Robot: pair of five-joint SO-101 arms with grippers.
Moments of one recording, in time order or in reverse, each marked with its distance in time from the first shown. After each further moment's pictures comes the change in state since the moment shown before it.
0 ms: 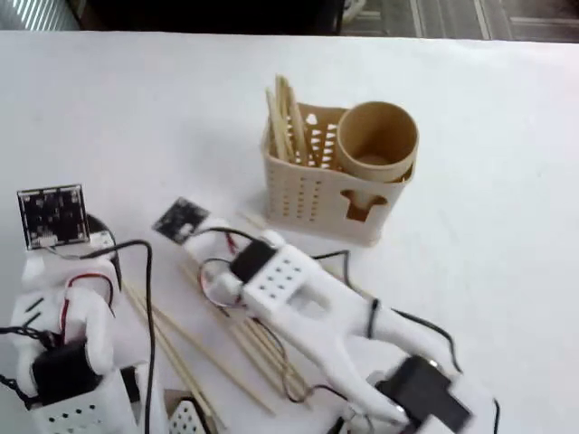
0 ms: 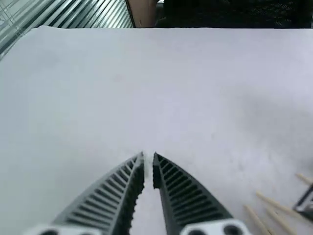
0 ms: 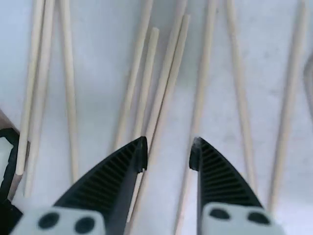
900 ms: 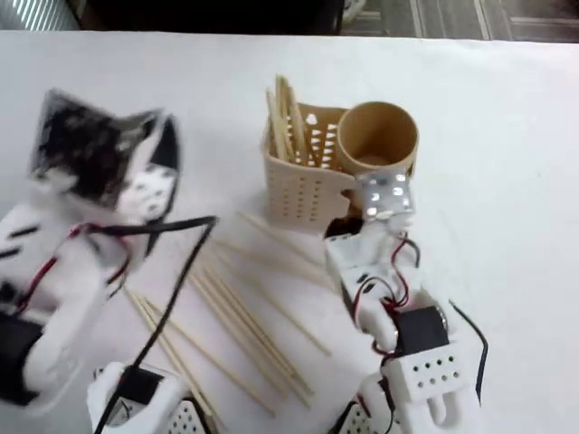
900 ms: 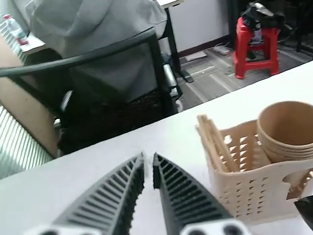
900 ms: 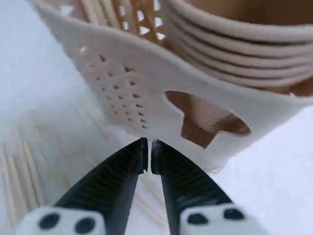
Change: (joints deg) left arm 31.2 34.6 -64.3 18.8 -3.3; right arm 34.2 -61.6 33.9 -13.6 -4.2
